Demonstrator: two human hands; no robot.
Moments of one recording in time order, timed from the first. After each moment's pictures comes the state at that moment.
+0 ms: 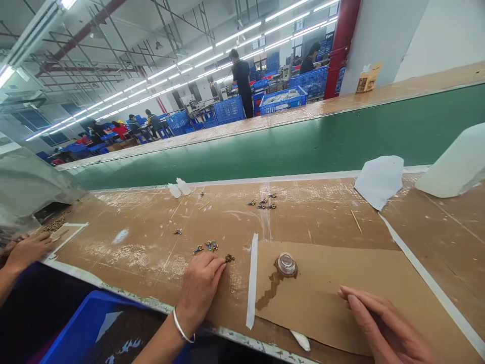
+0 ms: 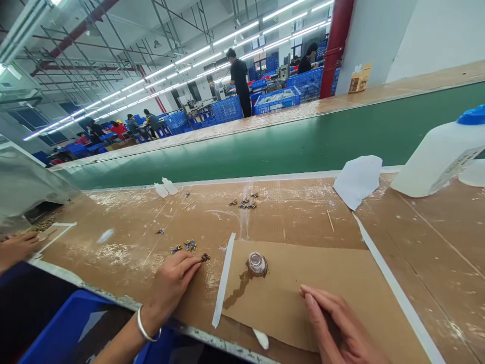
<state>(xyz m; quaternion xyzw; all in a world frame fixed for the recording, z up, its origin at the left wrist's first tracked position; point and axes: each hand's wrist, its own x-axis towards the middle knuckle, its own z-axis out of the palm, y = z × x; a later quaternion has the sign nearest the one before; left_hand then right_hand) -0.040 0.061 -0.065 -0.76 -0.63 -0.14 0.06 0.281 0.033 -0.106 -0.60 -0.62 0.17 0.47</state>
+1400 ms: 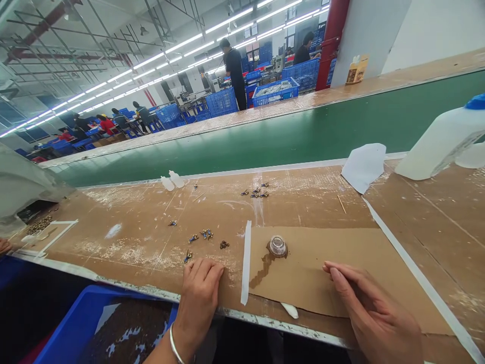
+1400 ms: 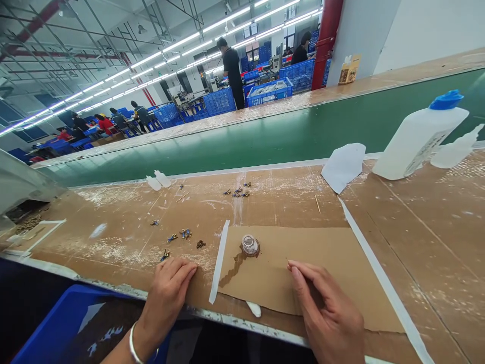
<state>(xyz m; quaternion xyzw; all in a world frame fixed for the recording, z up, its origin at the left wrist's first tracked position) -0.026 0.022 -0.068 -0.79 -0.58 -0.20 0.06 0.264 0.029 -0.075 -0.59 -0.61 0.16 0.50</state>
